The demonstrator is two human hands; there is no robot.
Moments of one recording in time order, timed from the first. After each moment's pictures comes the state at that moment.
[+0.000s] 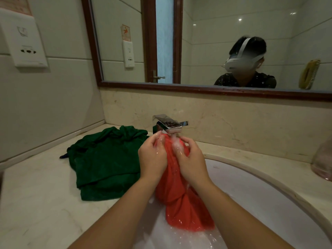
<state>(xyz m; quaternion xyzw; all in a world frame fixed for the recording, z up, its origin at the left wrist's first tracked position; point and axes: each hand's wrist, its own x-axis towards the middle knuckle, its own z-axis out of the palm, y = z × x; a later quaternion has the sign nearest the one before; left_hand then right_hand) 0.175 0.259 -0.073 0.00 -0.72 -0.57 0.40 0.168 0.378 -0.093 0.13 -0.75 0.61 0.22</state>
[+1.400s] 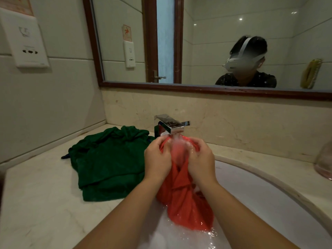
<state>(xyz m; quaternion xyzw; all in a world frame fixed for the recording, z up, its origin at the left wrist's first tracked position) 0.170 0.258 -0.080 -0.02 -0.76 -0.53 0.36 0.163 0.385 -0.090 0.08 -0.75 0.59 0.30</state>
